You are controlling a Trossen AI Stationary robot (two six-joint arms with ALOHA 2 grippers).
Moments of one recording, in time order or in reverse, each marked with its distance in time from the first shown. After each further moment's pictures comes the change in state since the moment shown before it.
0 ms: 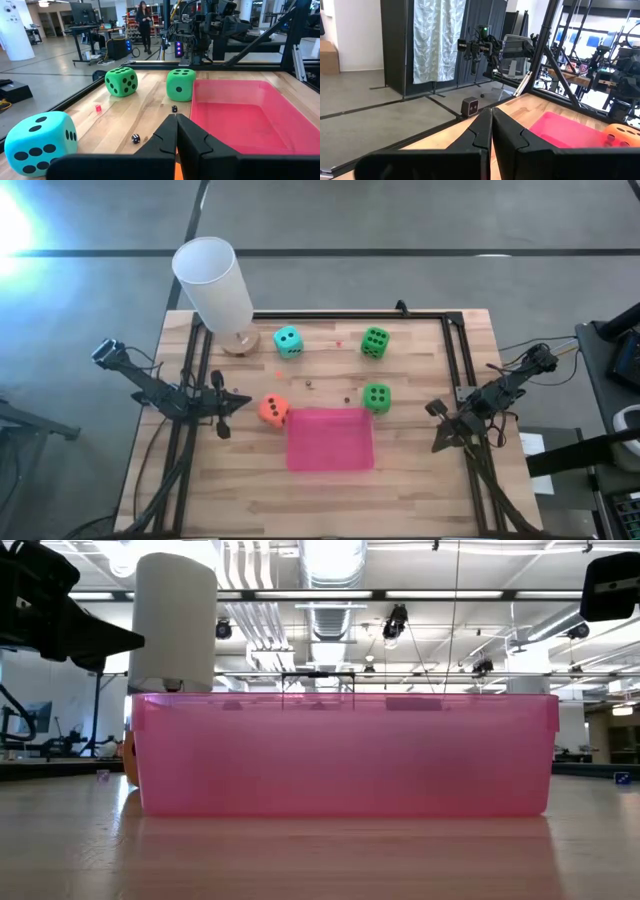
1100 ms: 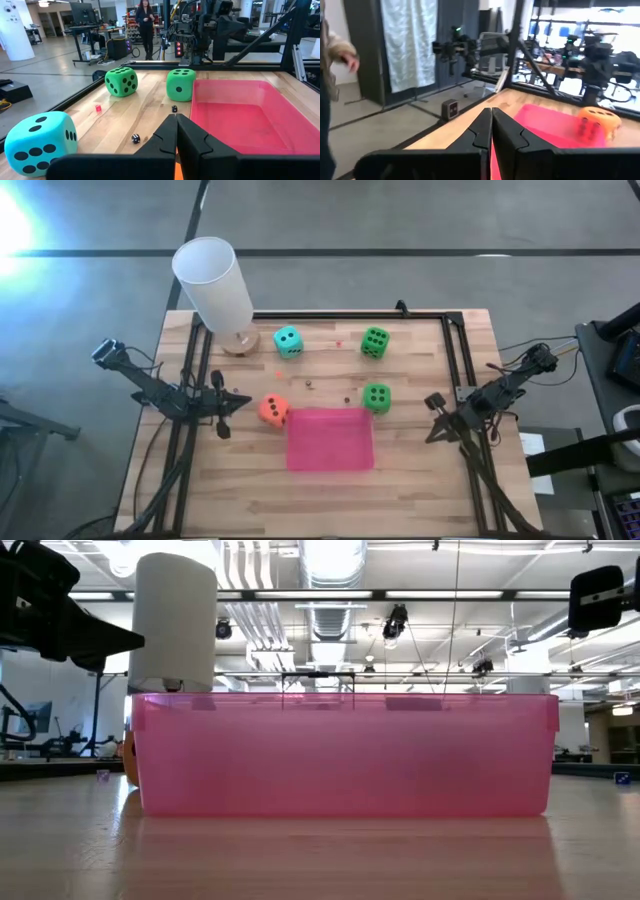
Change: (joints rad) left arm 0.000 0.000 0.000 0.000 0.000 0.000; right arm 0.000 0.000 0.000 0.030 0.165 0.084
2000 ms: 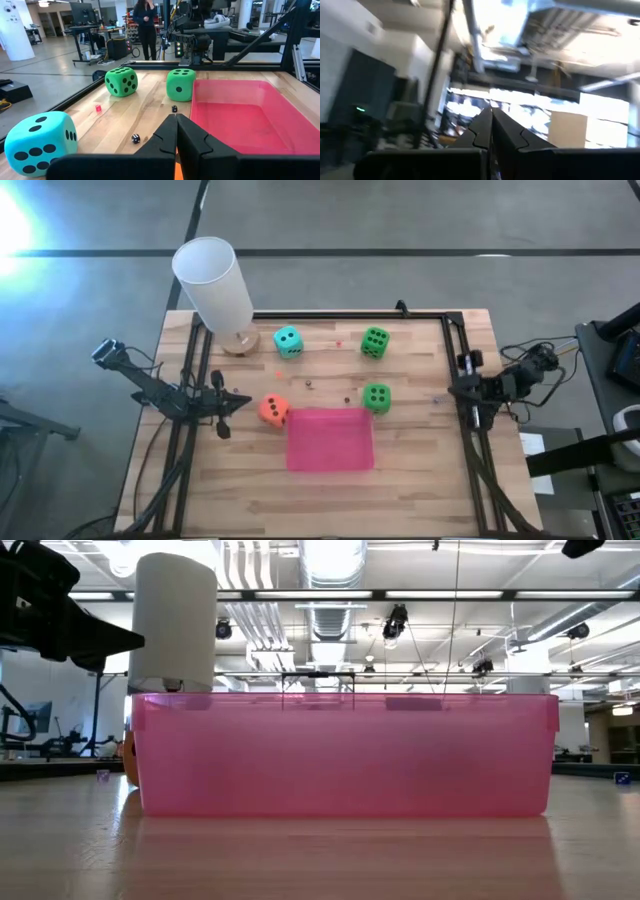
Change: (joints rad) left arm 0.000 0.000 0.000 0.000 0.000 0.000; right arm 0.000 0.003 0.218 0.240 0.362 -0.352
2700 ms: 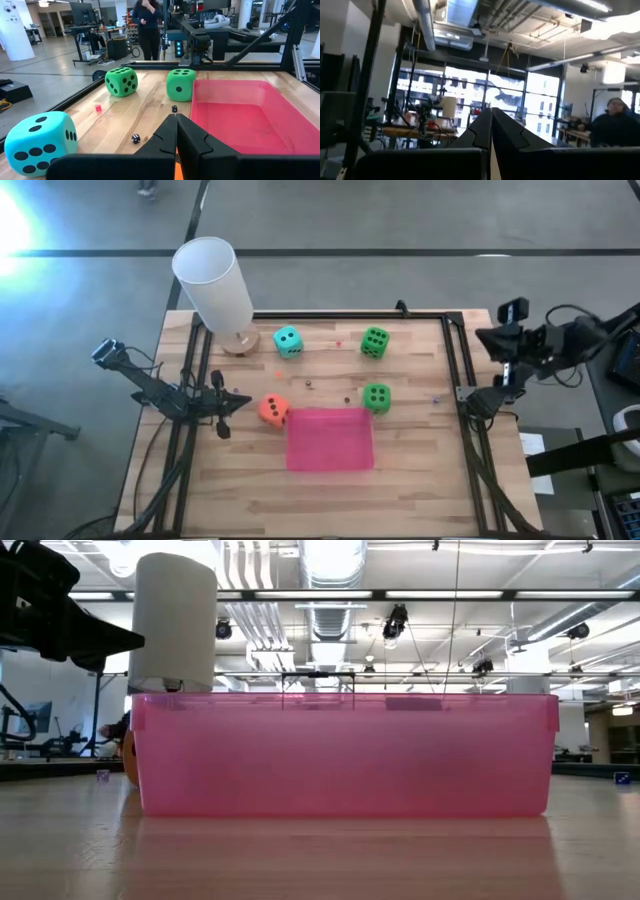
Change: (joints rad) left arm 0.000 0.000 0.000 0.000 0.000 0.000; right arm 0.000 0.386 0.696 -0.341 0.268 -0.041
